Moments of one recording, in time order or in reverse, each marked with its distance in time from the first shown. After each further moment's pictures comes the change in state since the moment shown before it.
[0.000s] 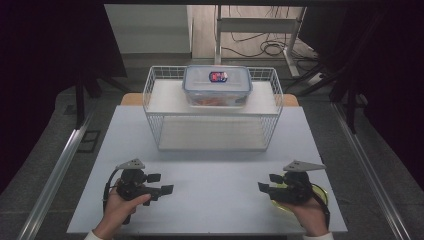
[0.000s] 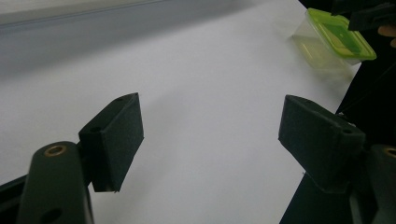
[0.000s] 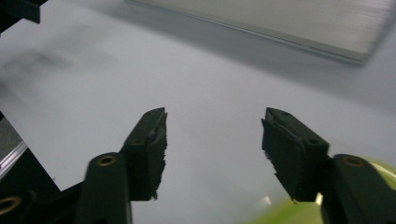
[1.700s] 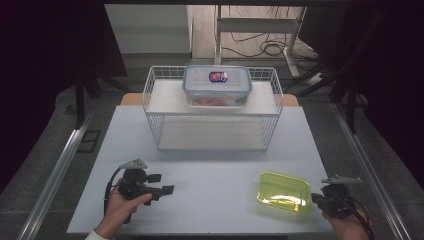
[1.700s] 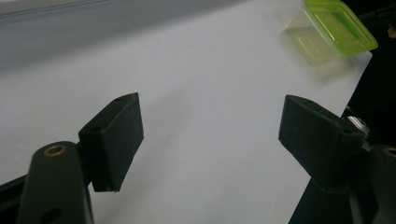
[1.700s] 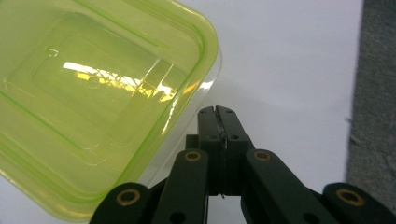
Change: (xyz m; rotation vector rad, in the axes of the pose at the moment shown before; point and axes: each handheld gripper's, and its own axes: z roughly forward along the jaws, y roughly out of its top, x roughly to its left) left arm 0.004 0.000 0.006 0.028 0.012 0.003; right arm -0.070 -0.058 -0.046 0.234 -0.383 0.116
